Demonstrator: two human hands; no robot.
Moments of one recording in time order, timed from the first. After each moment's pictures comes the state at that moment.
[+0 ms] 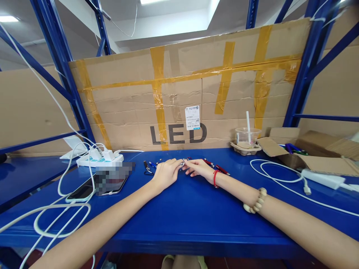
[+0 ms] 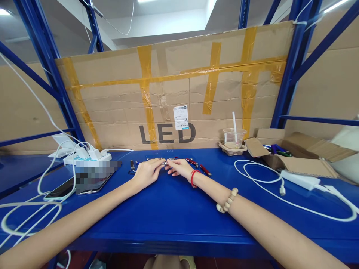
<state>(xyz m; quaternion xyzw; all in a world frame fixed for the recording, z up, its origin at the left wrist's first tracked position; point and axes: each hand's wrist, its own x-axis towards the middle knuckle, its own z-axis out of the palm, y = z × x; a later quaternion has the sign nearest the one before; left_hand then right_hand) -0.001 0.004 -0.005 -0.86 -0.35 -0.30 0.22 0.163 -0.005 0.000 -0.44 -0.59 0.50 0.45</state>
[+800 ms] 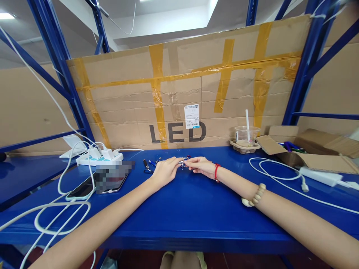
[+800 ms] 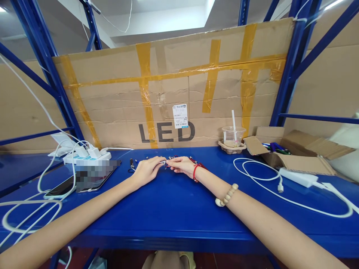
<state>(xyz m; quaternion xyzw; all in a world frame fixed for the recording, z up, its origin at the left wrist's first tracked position) -0.002 0.007 -0.005 -0.88 -0.30 -0.32 0.19 0.179 0.003 -0.002 -0.42 -0.55 0.57 0.44</state>
